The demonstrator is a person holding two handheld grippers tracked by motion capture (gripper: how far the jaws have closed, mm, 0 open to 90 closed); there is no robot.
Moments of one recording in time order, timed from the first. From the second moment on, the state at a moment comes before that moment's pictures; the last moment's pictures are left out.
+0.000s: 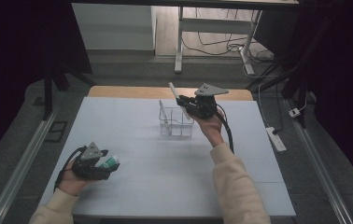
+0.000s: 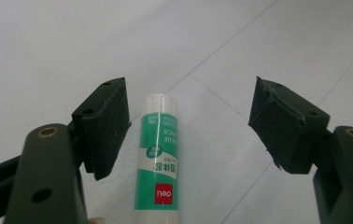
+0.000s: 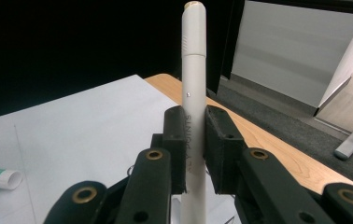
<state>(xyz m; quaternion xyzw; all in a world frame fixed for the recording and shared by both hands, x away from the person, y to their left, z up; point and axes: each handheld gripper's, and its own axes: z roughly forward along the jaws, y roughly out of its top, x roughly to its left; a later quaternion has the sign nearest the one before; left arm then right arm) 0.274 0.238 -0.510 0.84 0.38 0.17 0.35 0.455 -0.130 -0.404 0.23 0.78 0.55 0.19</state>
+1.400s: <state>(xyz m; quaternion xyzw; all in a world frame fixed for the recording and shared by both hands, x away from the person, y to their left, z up) 0.275 0.239 -0.511 0.84 0.37 0.17 0.35 0.479 -0.102 -0.442 0.25 0.75 0.57 0.20</state>
